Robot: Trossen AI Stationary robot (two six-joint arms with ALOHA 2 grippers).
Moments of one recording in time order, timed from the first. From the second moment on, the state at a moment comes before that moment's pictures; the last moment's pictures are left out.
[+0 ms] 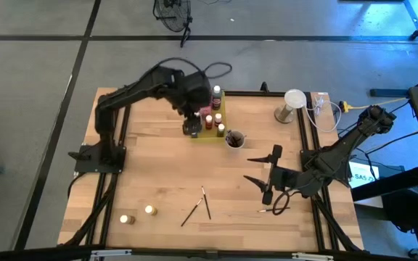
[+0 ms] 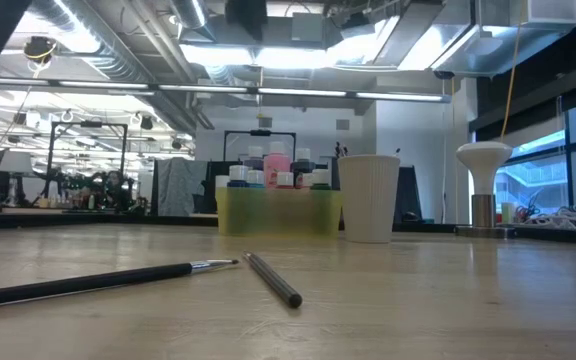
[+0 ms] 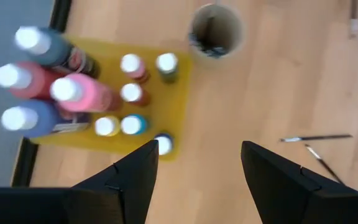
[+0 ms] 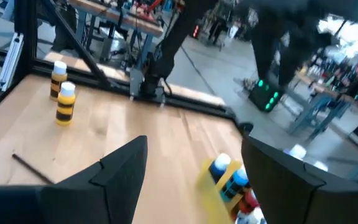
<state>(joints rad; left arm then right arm) 0.24 1.89 2.31 -1.57 0.03 0.00 0.72 1.18 0.82 0.09 0.95 -0.13</state>
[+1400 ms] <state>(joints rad) -0.04 1.89 2.31 -1.53 -0.11 -0.02 0.73 1.52 0.82 -0.55 0.16 0.69</state>
